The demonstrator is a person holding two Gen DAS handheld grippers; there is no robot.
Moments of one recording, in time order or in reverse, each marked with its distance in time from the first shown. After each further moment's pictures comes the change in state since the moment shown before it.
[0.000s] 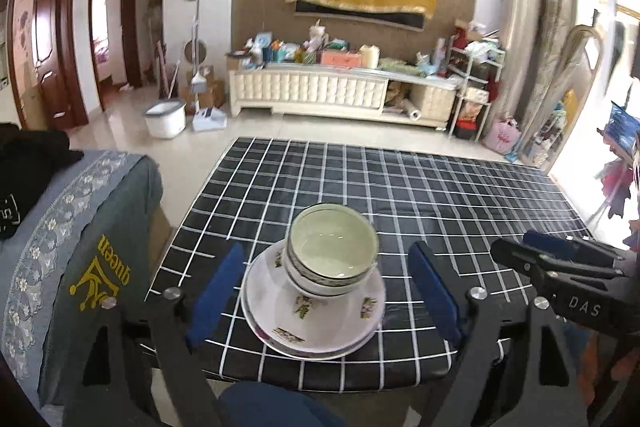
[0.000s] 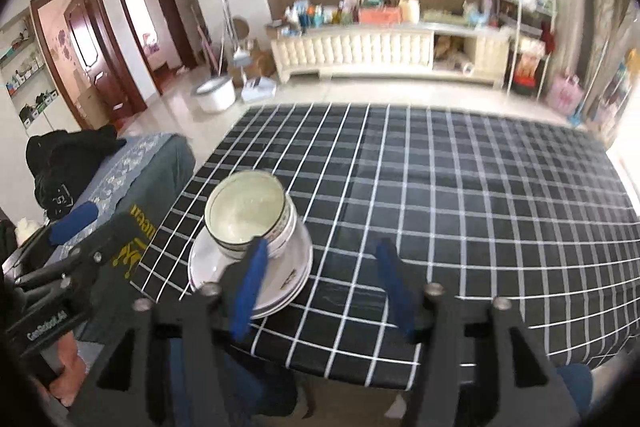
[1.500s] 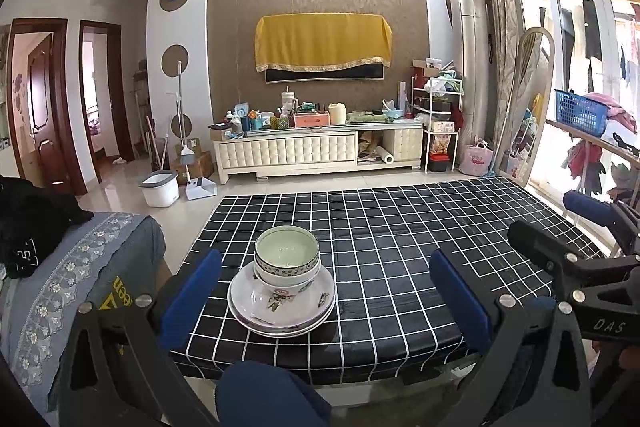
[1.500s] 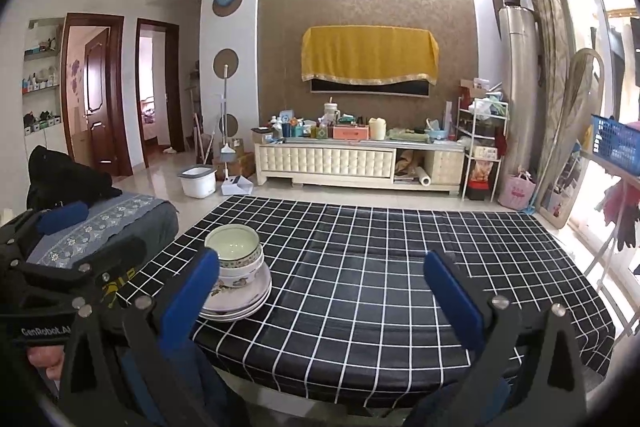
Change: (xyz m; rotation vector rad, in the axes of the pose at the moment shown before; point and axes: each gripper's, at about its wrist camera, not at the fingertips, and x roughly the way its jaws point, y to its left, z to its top) left arm -0.113 -0.069 -0.056 0.142 -0.231 -0.011; right arm -0.126 -0.012 -0.082 -0.091 -0.389 -0.110
